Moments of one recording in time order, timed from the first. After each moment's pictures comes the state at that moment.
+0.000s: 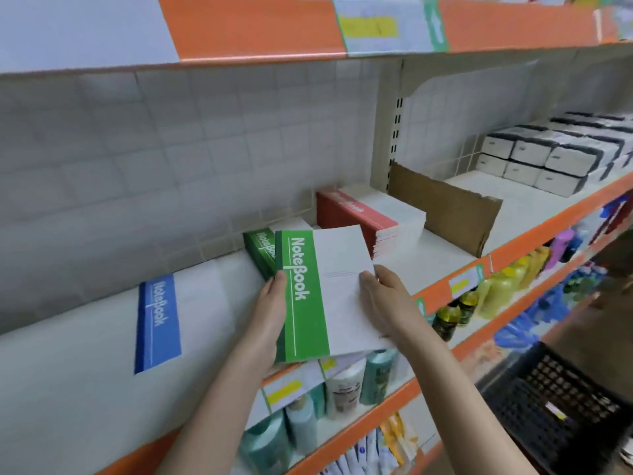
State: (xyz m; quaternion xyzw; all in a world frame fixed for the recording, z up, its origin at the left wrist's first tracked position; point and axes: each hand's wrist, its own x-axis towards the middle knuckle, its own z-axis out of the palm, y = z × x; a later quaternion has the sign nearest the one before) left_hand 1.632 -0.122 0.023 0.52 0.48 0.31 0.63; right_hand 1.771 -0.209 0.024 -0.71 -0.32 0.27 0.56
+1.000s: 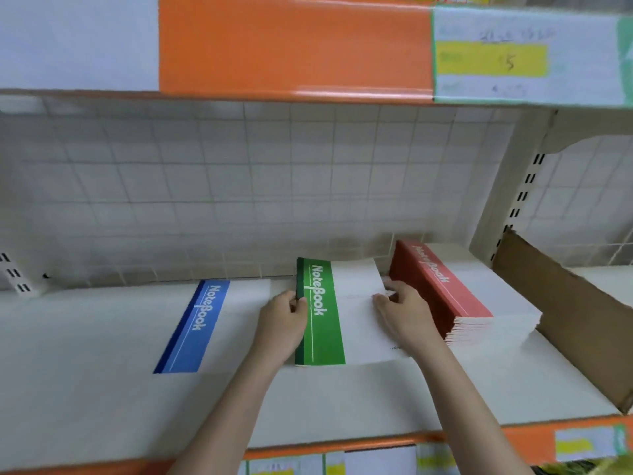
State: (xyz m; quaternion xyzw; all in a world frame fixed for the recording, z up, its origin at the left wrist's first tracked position) left_hand 1.641 -0.054 0.017 0.65 0.59 0.35 0.32; right_hand 1.822 -0.080 0.029 -0.73 -0.49 0.25 0.41
